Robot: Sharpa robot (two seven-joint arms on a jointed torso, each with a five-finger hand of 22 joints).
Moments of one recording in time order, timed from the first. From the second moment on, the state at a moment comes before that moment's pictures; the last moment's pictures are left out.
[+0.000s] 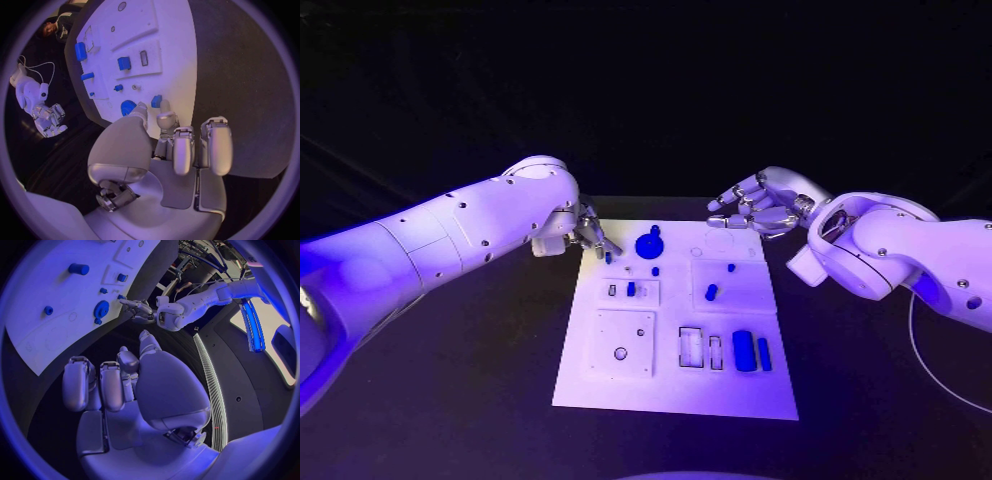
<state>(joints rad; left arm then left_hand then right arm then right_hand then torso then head) 1.35 -0.45 0.01 1.00 -1.08 0.38 -0.63 1.14 0.00 0.00 0.28 0.10 0.91 0.05 0.64 0.45 1.26 -0.02 1.09 0.96 1.47 -0.08 1.57 1.31 0.03 1.47 0.03 1.46 1.31 1.33 -0.96 -0.05 1.67 -0.84 -0.32 -0.06 1.43 -0.01 -0.12 0.23 0.32 0.95 0.15 0.12 0.07 1.28 0.07 1.07 1.15 1.46 -0.01 1.38 1.29 0.06 1.36 0.10 1.40 1.26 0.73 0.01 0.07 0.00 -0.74</state>
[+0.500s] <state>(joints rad) 1.35 -0.44 0.01 0.99 -1.08 0.38 -0.63 1.24 0.05 0.03 0.23 0.11 0.91 0.05 0.64 0.45 1.26 -0.02 1.09 0.95 1.47 -0.08 1.57 1.31 0.03 1.47 0.03 1.46 1.31 1.33 -0.96 -0.05 1.67 -0.84 -0.32 -0.06 1.43 -0.01 -0.12 0.23 0.32 0.95 0.15 0.12 0.07 1.28 0.07 1.07 1.15 1.46 -0.01 1.38 1.29 0.06 1.36 0.10 1.40 1.26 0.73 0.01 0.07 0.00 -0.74</state>
